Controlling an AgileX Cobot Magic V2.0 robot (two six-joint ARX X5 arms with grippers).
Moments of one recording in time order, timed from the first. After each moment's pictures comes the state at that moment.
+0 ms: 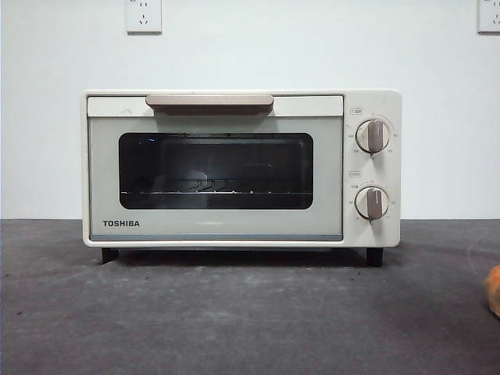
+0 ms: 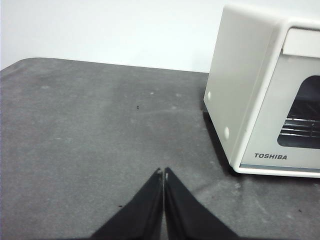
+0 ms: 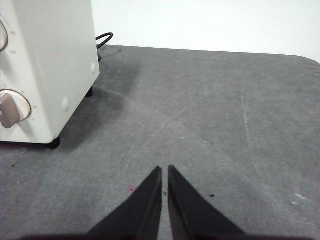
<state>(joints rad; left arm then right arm) -0.03 0.00 0.03 -0.13 0.00 -0.10 0.00 0.01 0.02 -0.17 -0.03 0.00</state>
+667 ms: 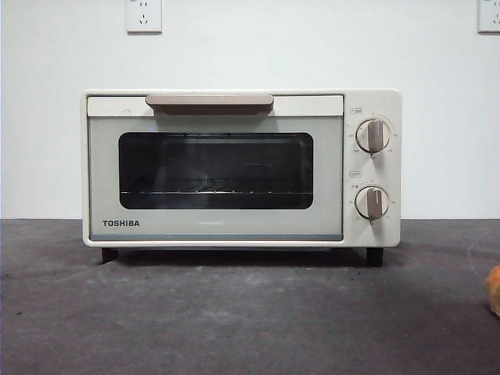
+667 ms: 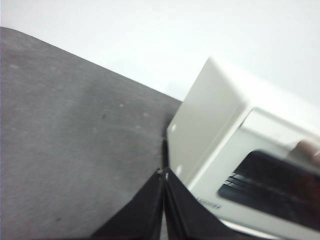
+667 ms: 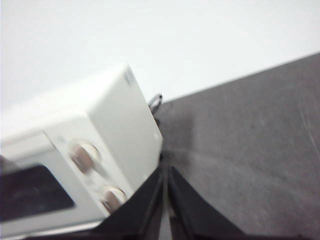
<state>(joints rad) -0.03 0.11 0.19 -0.13 0.06 -0.45 0.00 0.02 0.24 -0.23 -0.16 0.42</state>
